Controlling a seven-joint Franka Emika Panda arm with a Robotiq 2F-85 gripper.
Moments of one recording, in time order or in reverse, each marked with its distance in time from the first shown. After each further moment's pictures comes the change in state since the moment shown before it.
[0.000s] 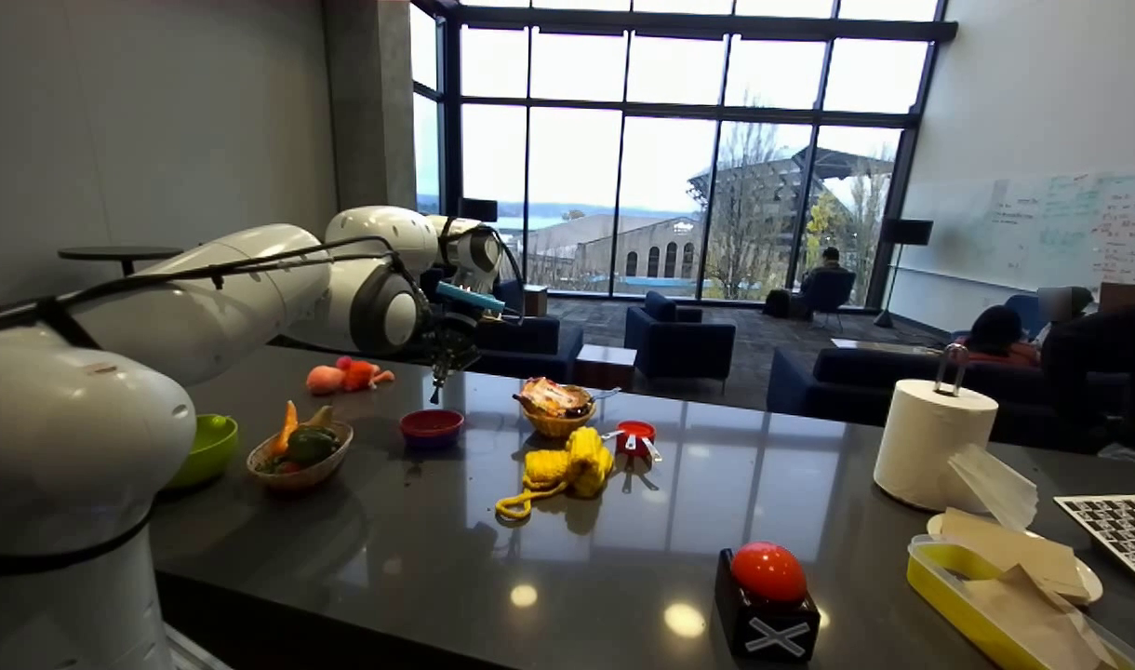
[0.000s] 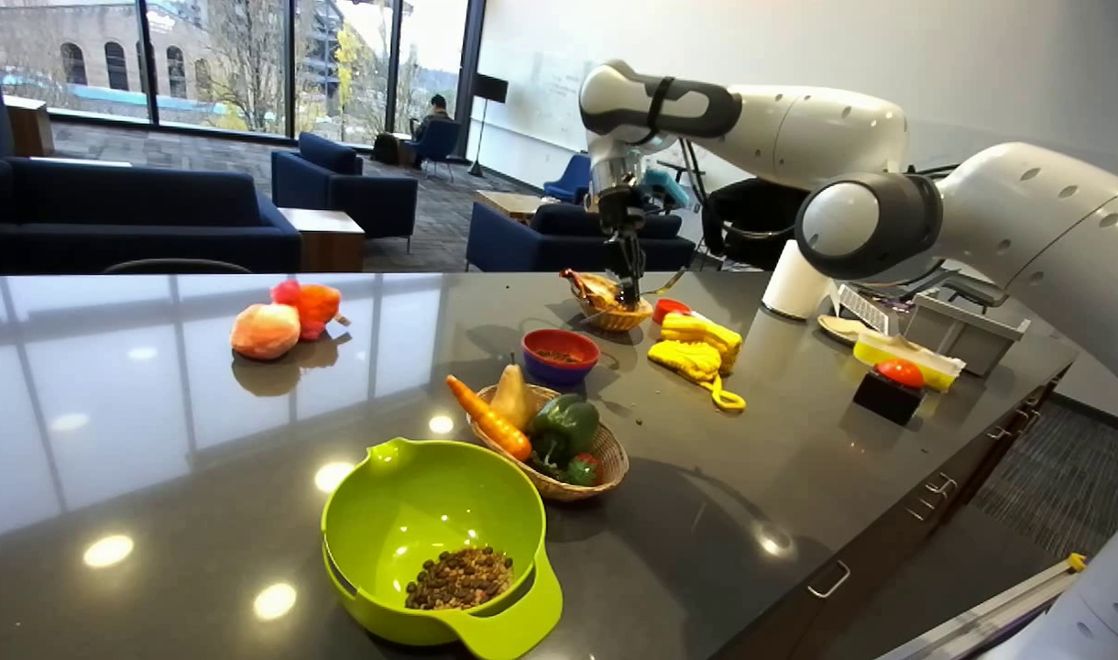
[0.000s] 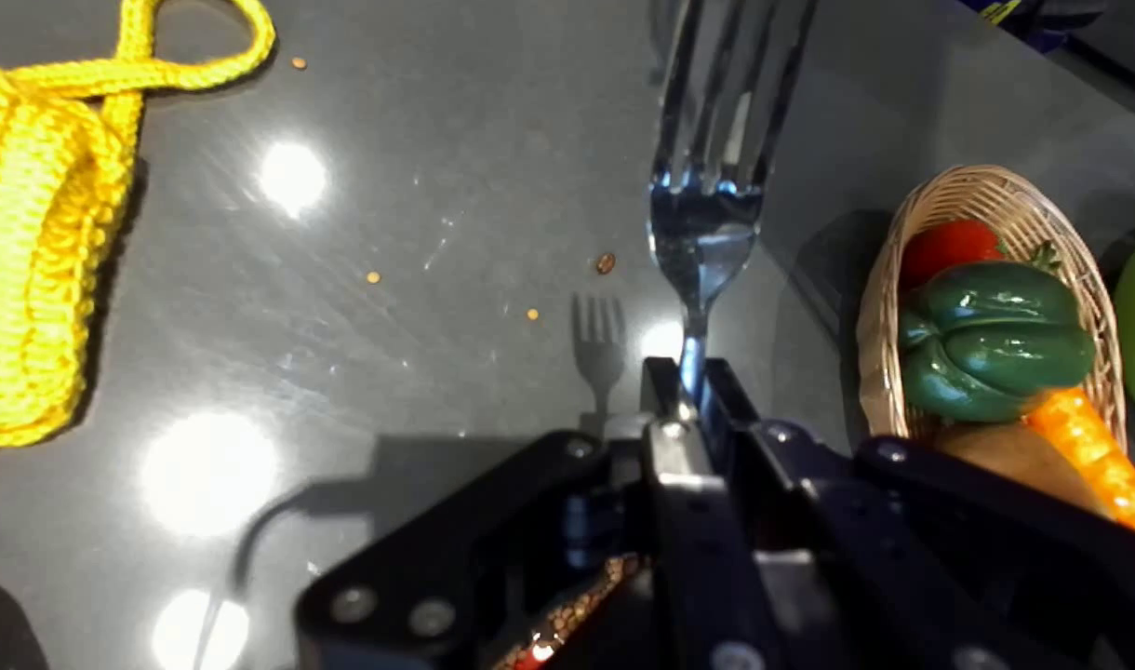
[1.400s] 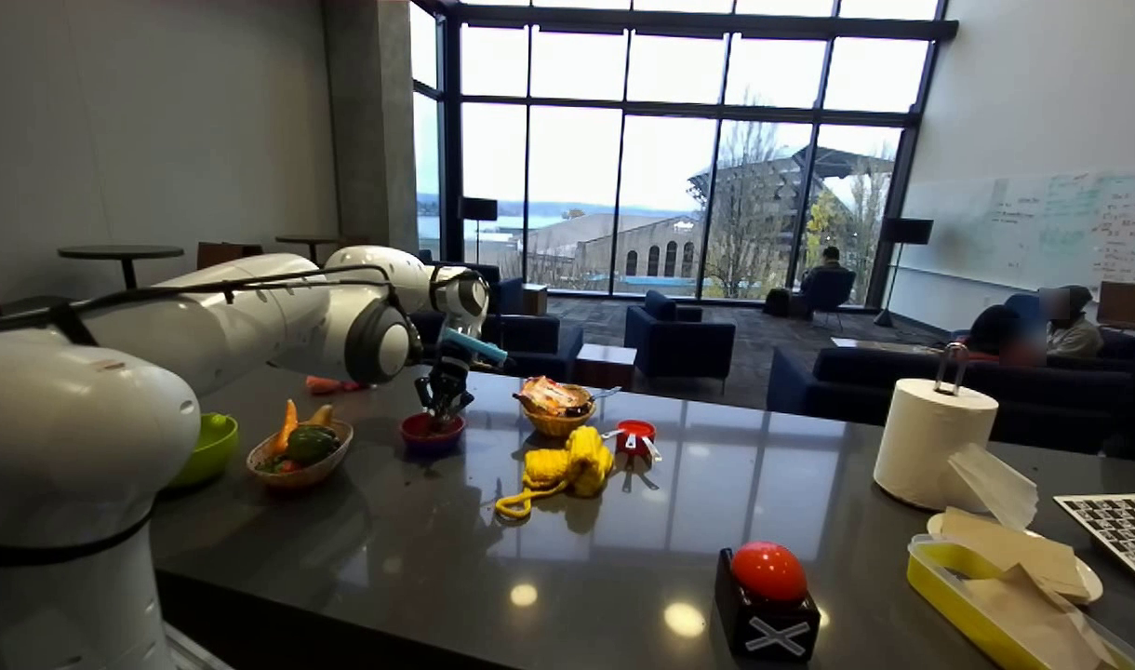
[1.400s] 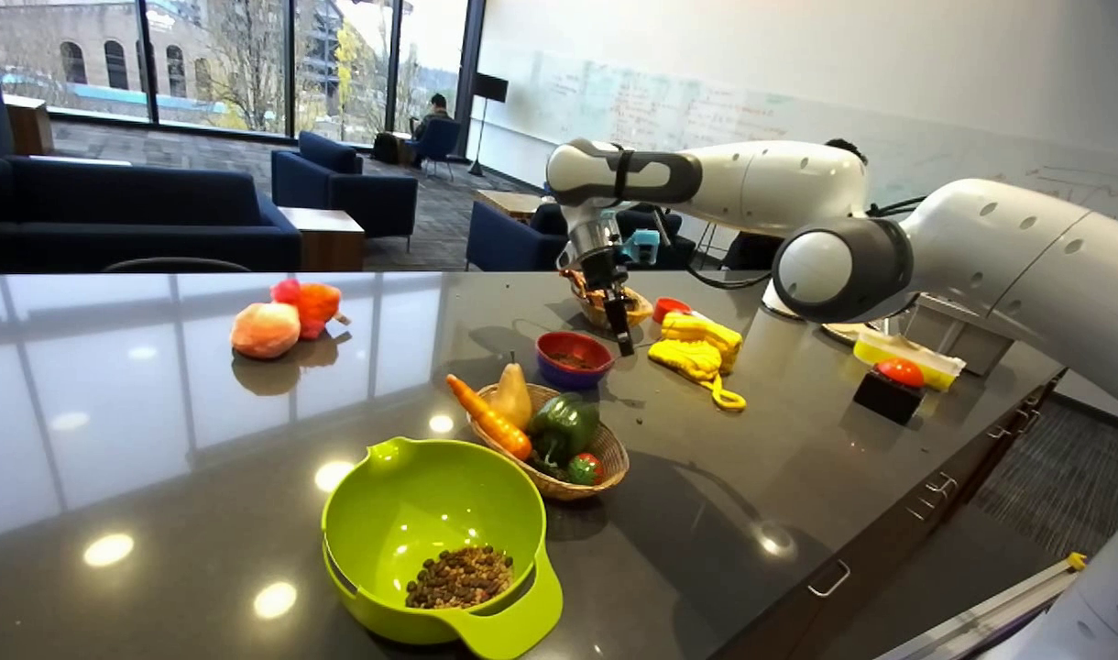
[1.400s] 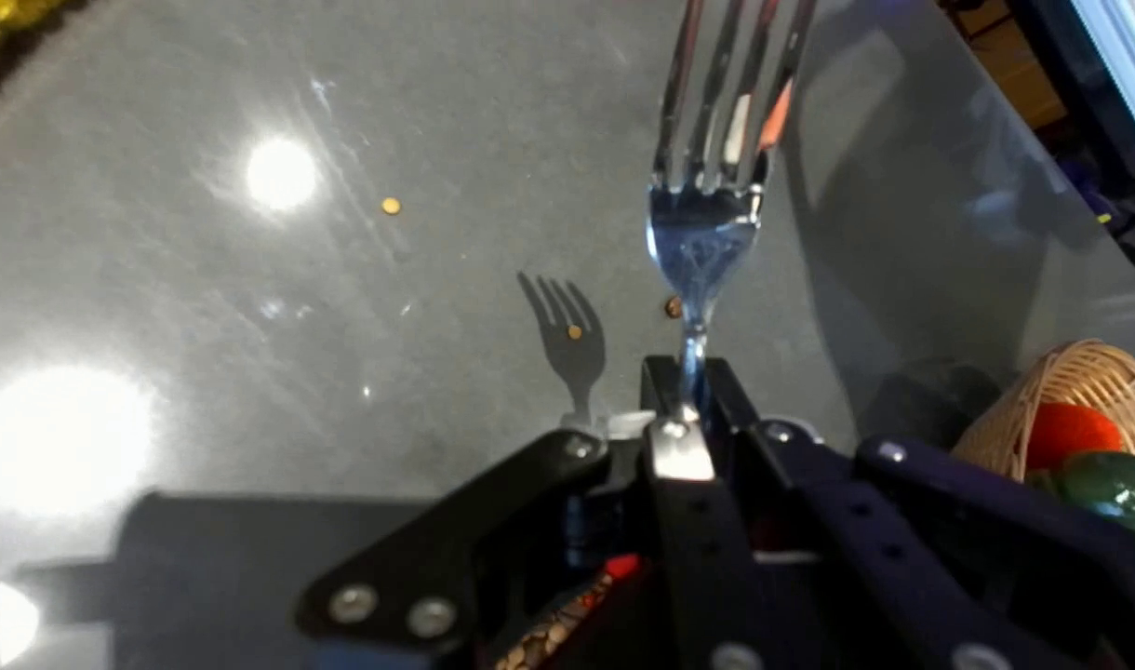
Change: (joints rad) arm 0.049 0.138 -0.015 0.000 -0.092 0.031 -0.366
